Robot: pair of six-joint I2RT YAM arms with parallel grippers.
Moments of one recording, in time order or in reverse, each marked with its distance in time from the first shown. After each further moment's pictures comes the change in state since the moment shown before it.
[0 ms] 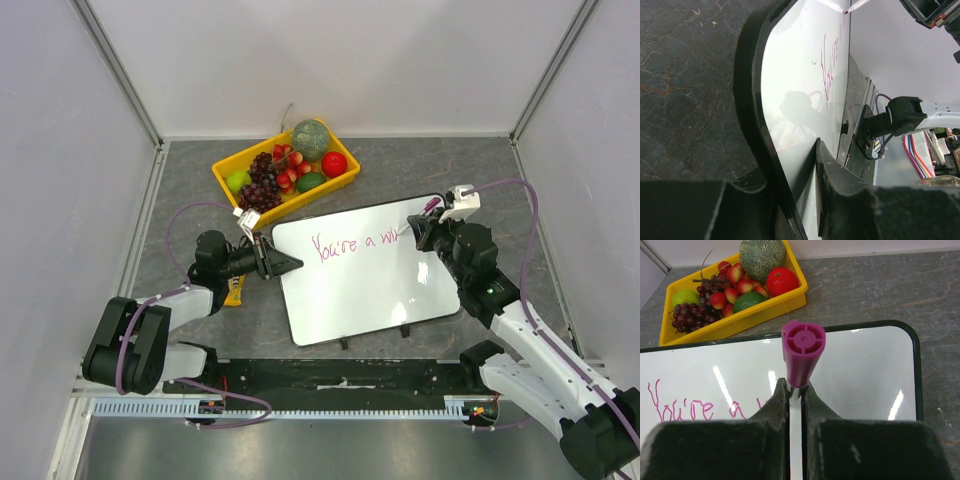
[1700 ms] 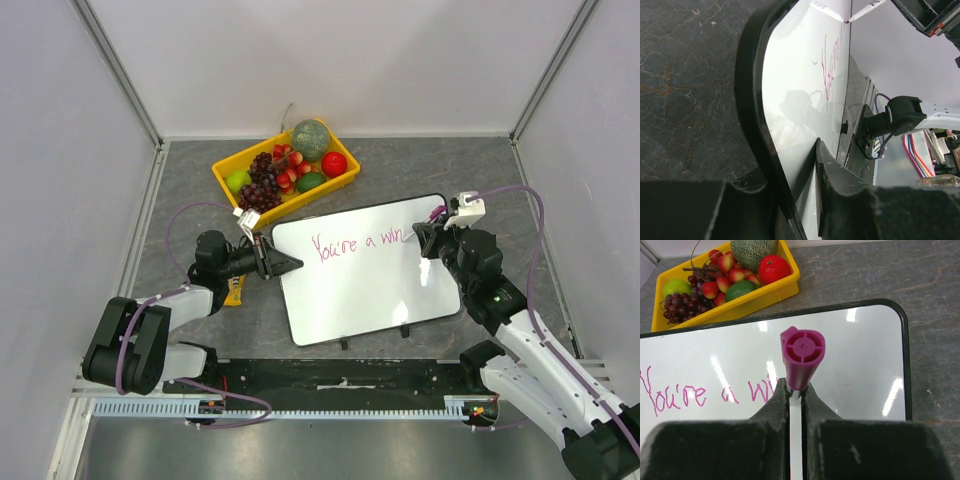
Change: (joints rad) left arm 0.000 0.000 0.000 0.001 0.003 0.000; right arm 0.000 -0.077 -0.013 -0.090 0.021 0.004
